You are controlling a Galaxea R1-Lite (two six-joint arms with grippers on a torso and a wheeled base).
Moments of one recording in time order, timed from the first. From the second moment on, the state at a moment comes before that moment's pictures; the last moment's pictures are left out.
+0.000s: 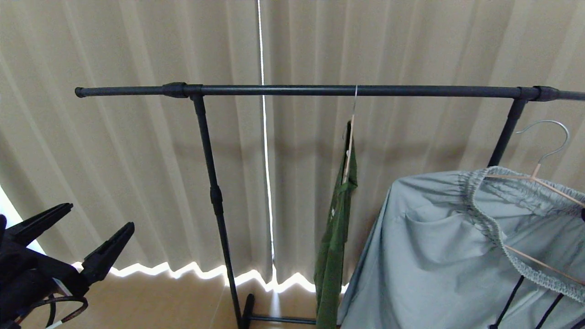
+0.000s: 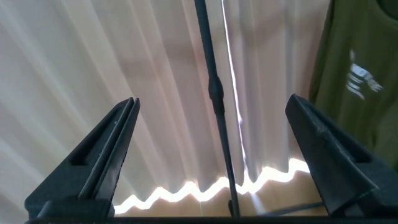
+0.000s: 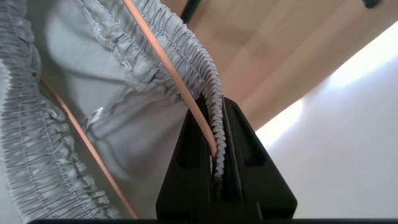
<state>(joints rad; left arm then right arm) -0.03 1.20 -0.02 -1.21 -0.16 0.22 -0.17 1.05 -0.30 -0.60 -0.10 -0.47</state>
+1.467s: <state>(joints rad) -0.01 1.09 -0.06 -1.19 -0.16 0.21 -0.11 1.45 -0.63 -0.60 -0.27 -0.49</state>
